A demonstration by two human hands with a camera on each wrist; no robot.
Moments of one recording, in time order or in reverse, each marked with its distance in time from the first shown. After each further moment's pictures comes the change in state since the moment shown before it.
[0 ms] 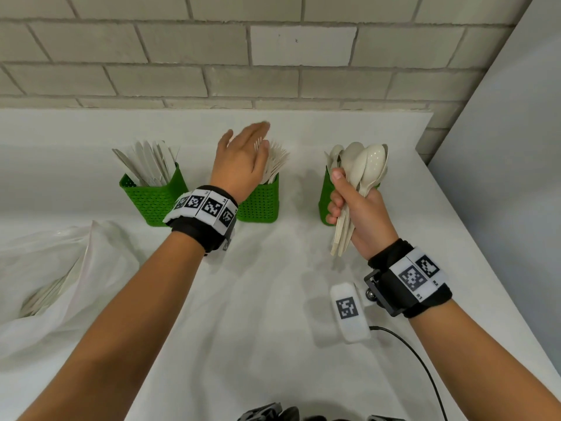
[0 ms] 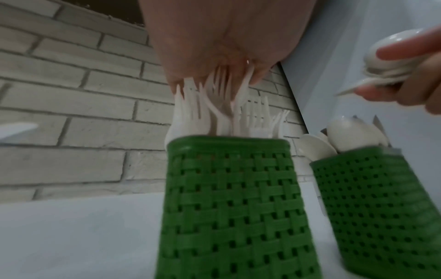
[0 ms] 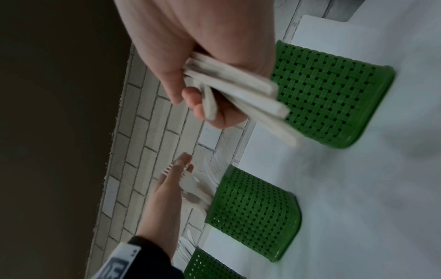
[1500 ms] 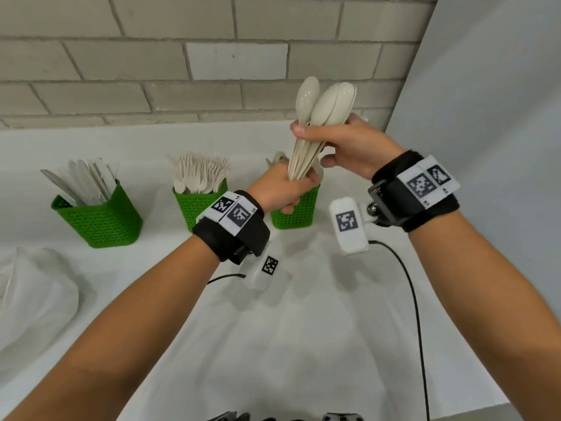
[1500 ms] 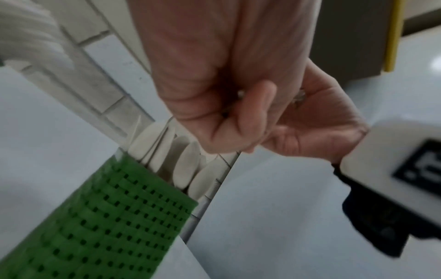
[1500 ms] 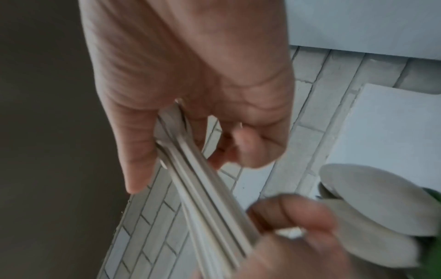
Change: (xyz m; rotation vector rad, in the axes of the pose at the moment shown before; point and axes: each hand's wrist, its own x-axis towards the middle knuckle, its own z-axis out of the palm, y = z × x) left_hand 0.007 0.138 0.034 -0.797 -0.591 -0.349; right_hand 0.012 -0.123 -0.030 -0.546 -0.194 -0.078
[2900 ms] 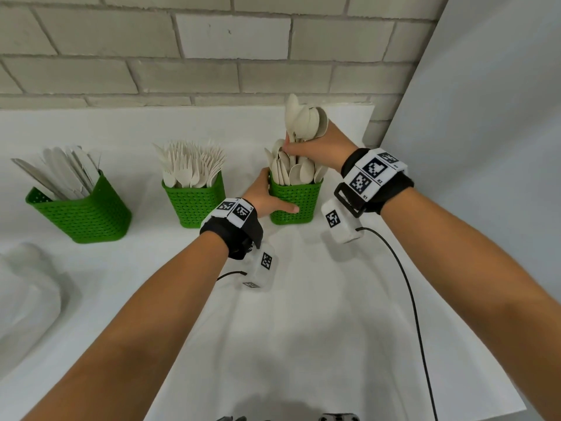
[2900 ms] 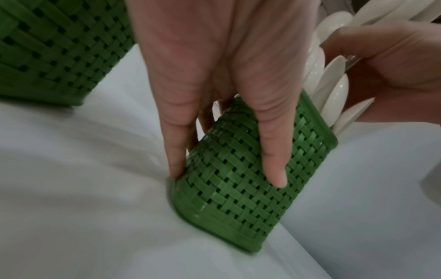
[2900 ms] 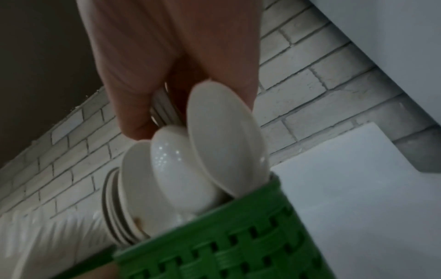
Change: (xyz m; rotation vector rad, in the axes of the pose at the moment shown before) left_hand 0.058 -0.096 -0.014 0.069 0.094 -0.190; right_hand 0.076 0.062 0.006 -0.414 0.061 -0.053
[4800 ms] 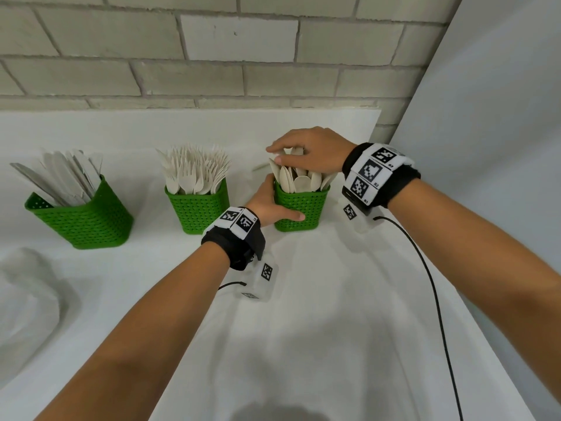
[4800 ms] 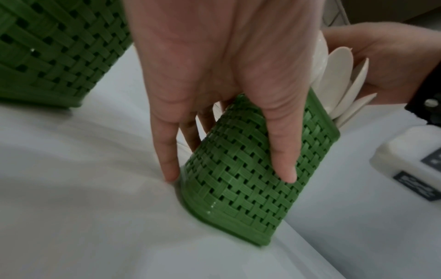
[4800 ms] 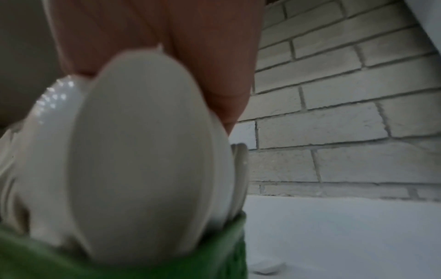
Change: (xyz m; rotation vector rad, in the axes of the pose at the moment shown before) left_hand -0.005 0.004 -0.002 -0.034 -0.050 0.020; right_hand 0.017 -0.004 -0.003 -0.607 -0.325 -0.186
